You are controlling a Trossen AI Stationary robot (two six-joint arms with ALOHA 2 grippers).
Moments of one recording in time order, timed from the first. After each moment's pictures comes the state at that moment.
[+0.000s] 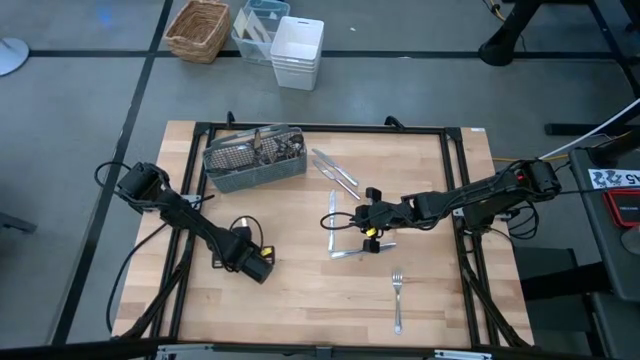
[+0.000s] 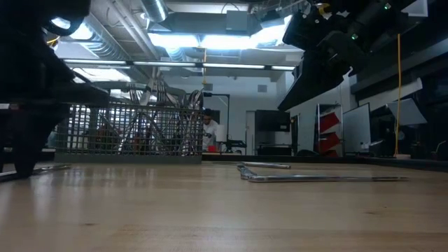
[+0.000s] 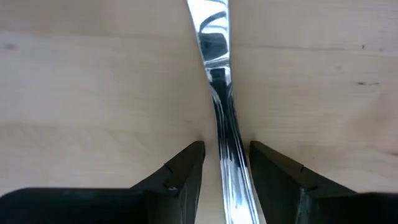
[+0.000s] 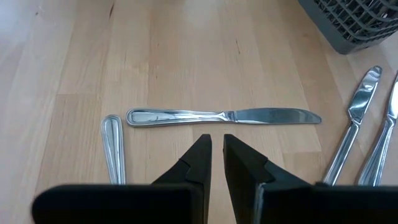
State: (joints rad) left arm -0.53 1.66 0.88 -0.80 -0.11 -2.18; right arm 0.16 1.44 0.80 -0.13 0.22 0.10
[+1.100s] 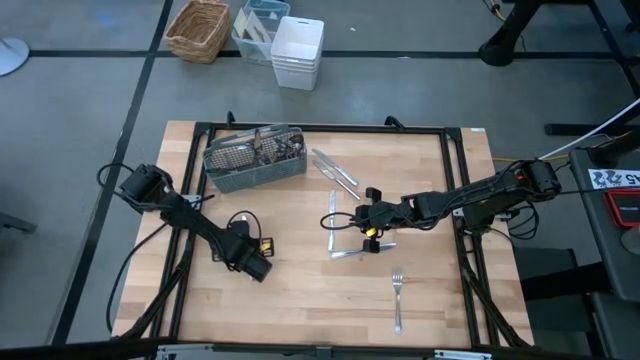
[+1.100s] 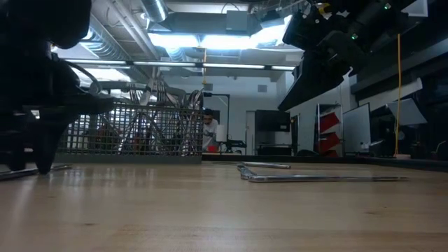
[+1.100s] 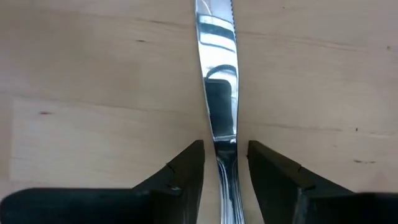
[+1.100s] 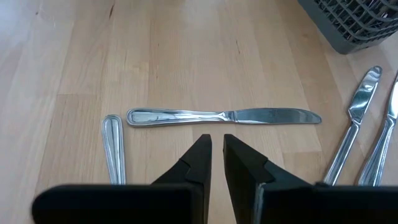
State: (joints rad) left arm -0.52 1.71 0.88 -0.86 -0.25 -2.23; right arm 0.16 1.44 0.80 -0.13 0.22 0.10
